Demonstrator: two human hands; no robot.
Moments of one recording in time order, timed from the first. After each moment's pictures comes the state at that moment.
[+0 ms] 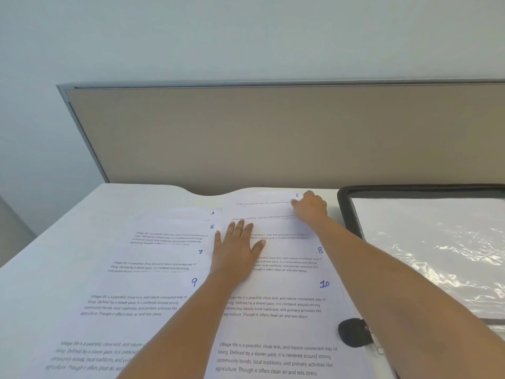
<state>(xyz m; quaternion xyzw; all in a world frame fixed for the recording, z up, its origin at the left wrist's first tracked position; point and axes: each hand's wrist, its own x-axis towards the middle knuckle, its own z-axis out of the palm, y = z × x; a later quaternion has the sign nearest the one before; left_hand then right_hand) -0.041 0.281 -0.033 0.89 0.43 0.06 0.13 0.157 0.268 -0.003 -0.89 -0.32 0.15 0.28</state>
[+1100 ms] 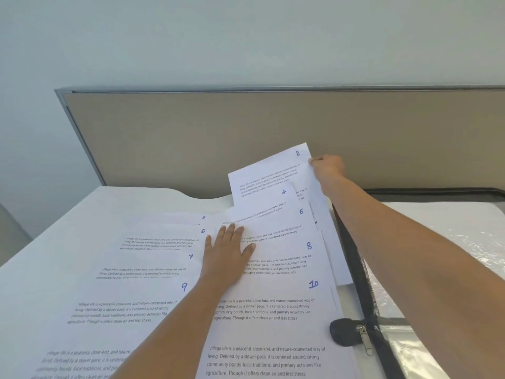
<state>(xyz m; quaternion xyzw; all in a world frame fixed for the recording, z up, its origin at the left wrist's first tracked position) -0.047 0.285 -0.037 0.89 0.45 0.05 0.11 0.201 0.271 0.076 -0.78 -0.20 0.17 0.56</state>
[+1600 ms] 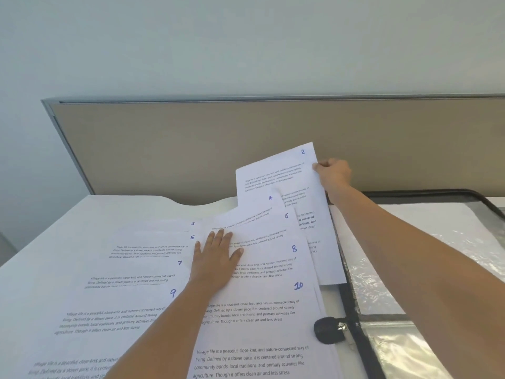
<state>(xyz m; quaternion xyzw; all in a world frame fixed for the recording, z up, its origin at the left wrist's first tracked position) -0.048 0.286 -0.036 0.89 0.45 0.04 0.11 0.216 0.229 0.083 -0.79 -0.22 0.10 0.57</state>
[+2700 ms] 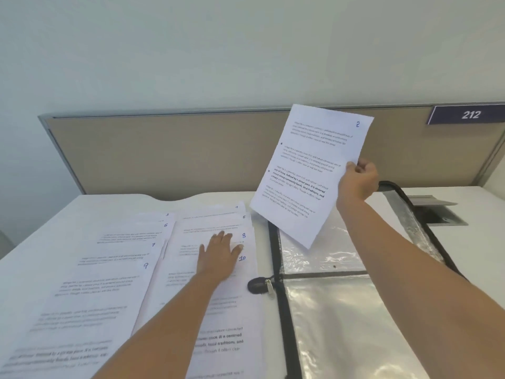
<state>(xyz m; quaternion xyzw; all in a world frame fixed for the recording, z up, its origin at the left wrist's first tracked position) -0.009 0.158 0.010 0.88 0.45 0.04 0.17 0.246 0.064 0.115 -0.67 -0.04 -0.07 0.74</state>
